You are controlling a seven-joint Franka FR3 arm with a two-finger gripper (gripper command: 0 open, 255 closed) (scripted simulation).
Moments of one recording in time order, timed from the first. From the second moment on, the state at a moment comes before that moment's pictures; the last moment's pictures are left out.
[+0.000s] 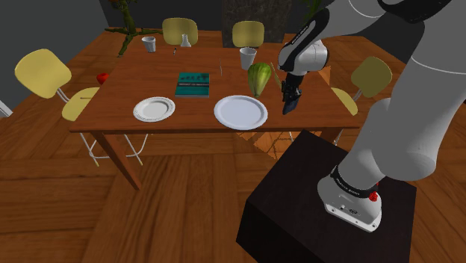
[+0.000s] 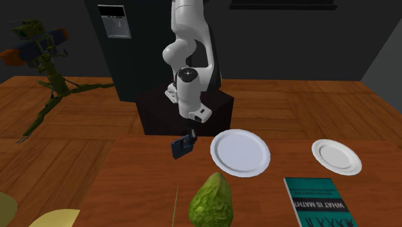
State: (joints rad) arm 0.30 0.15 -0.89 -2.48 0.22 2.54 -1.82
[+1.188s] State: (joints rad) arm 0.33 -0.02 -0.95 -2.46 -0.01 2.43 -1.65
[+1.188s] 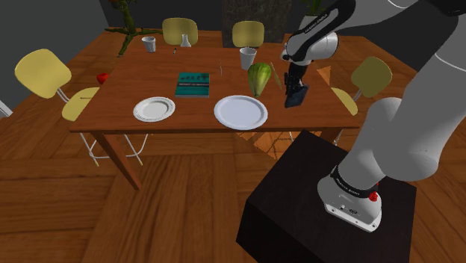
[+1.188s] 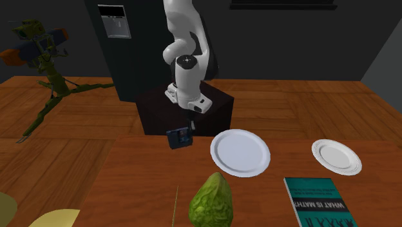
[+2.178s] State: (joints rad) arm 0.41 -0.06 -0.84 -2.35 -0.05 2.29 -1.43
